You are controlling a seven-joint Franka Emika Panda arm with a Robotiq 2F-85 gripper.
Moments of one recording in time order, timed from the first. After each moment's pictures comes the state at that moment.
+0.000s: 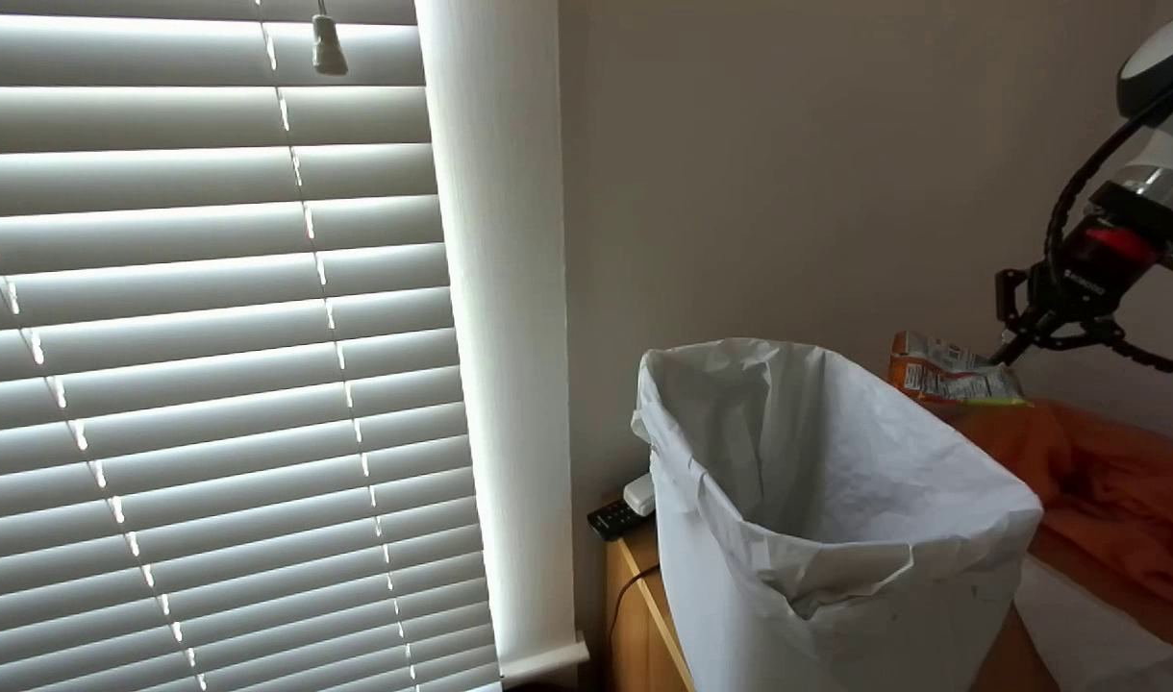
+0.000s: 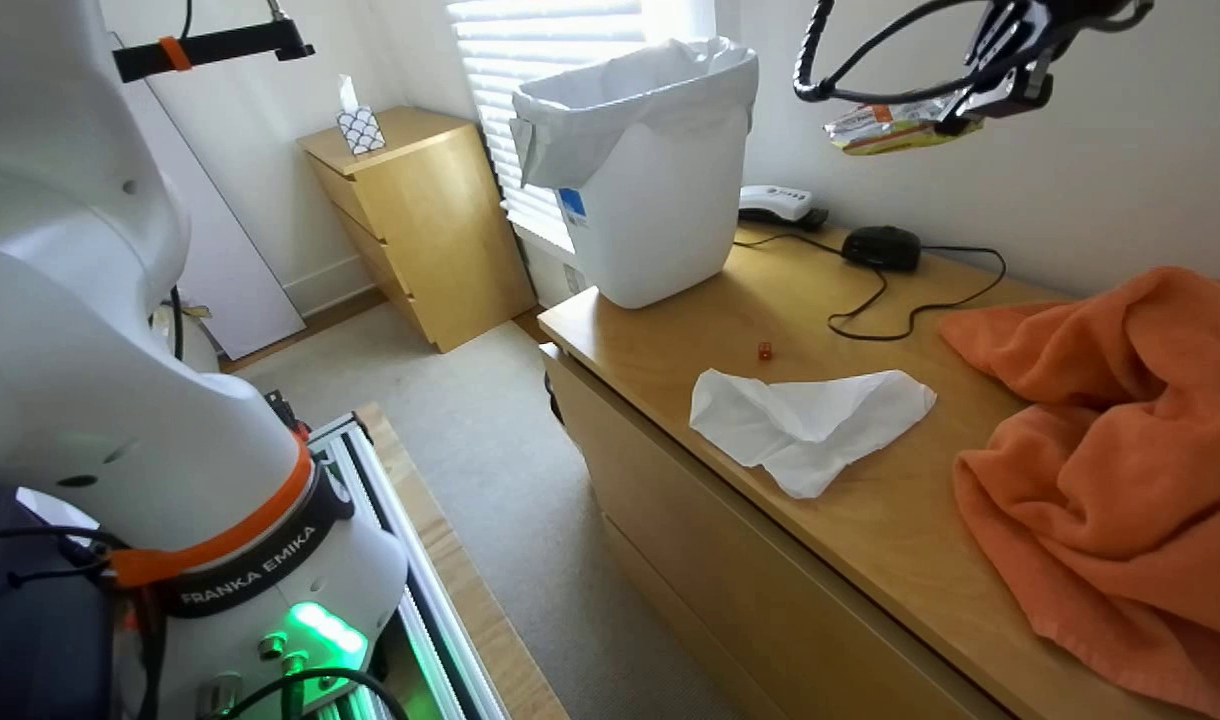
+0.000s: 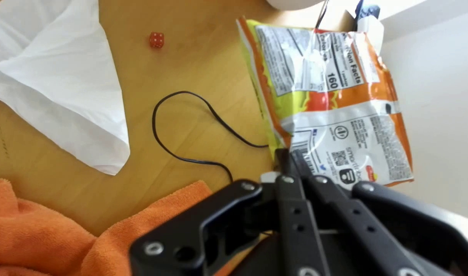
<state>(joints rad) -0.32 0.40 -0.17 -1.60 0.62 1.79 0.18</state>
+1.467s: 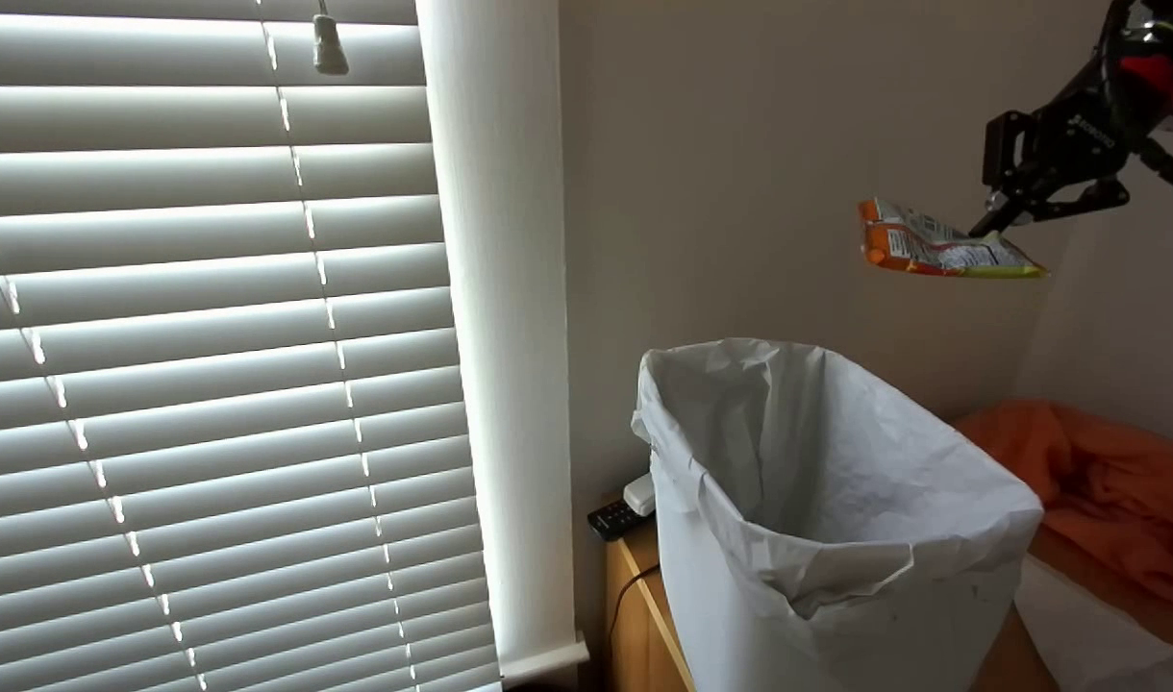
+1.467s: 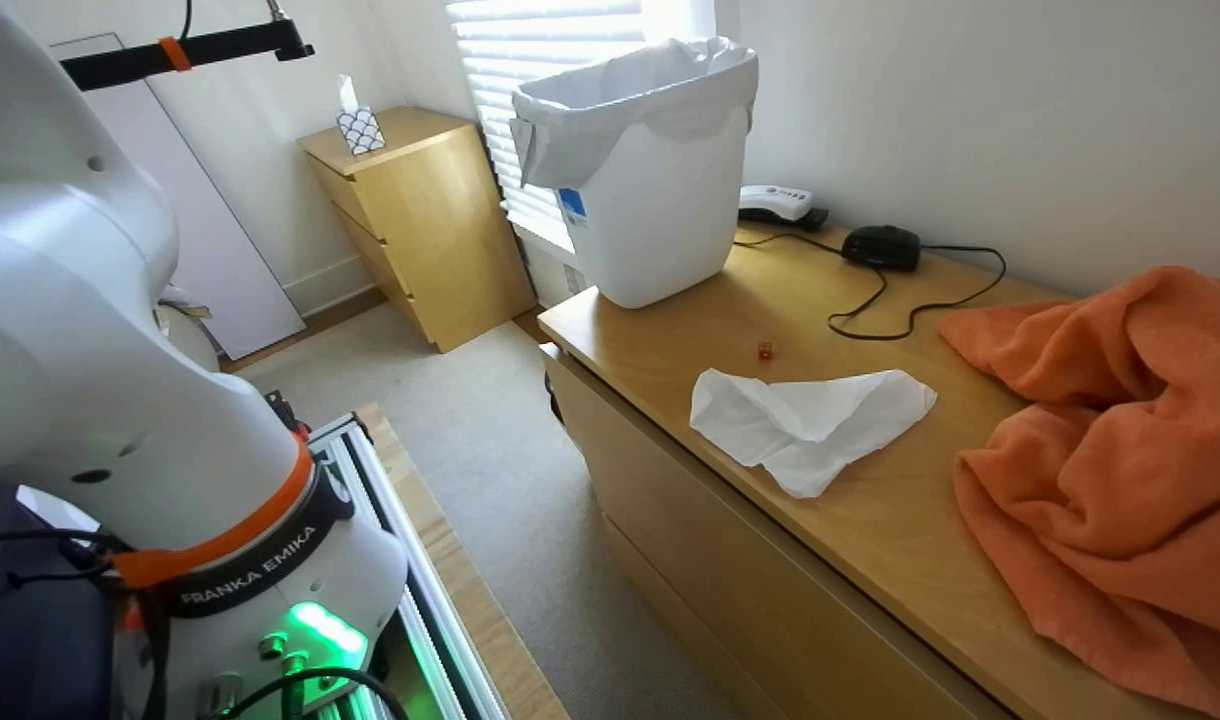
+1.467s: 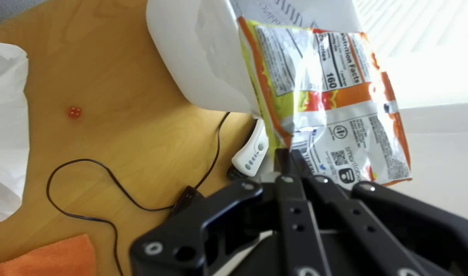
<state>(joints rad) -0.22 0.16 -0.14 -1.59 0.68 1.58 0.16</state>
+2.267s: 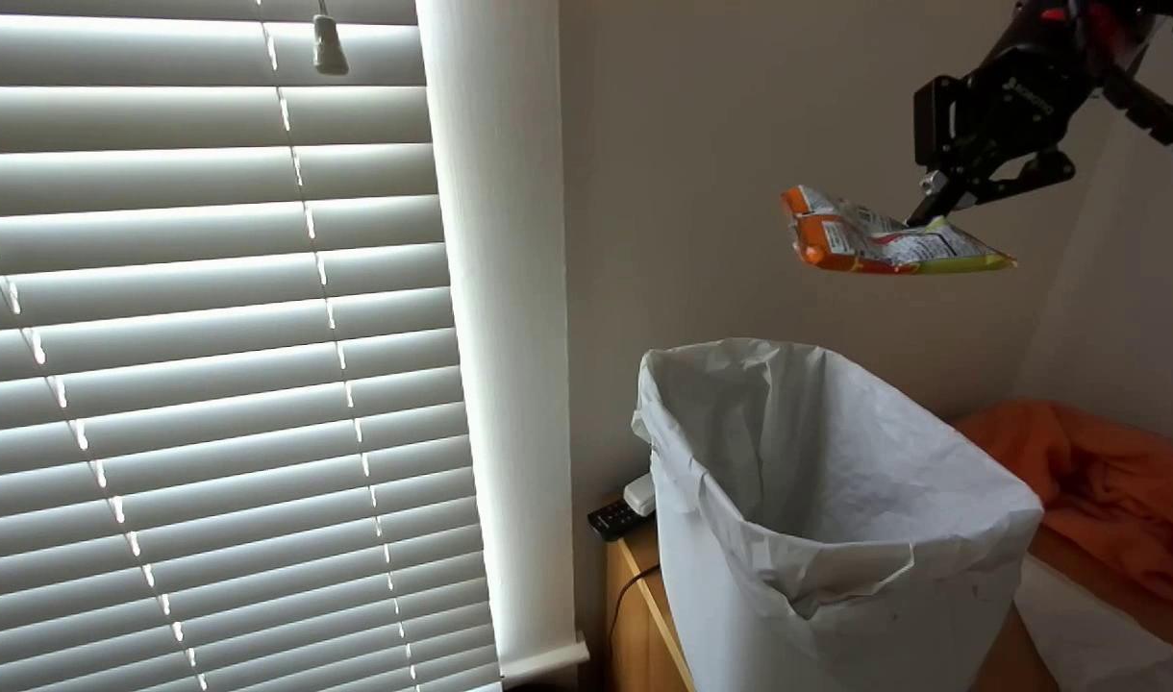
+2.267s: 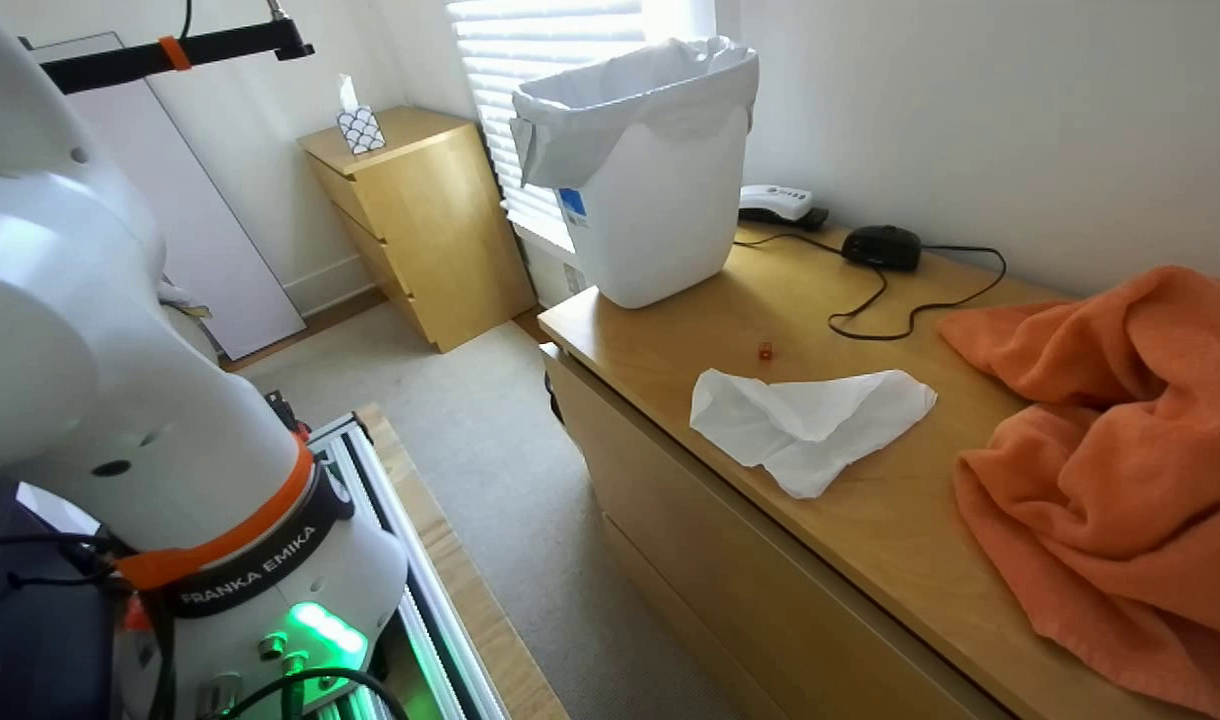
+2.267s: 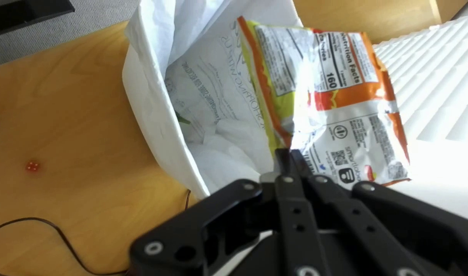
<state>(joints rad) -0.09 0.08 -0.08 -1.64 0.64 1.55 0.24</state>
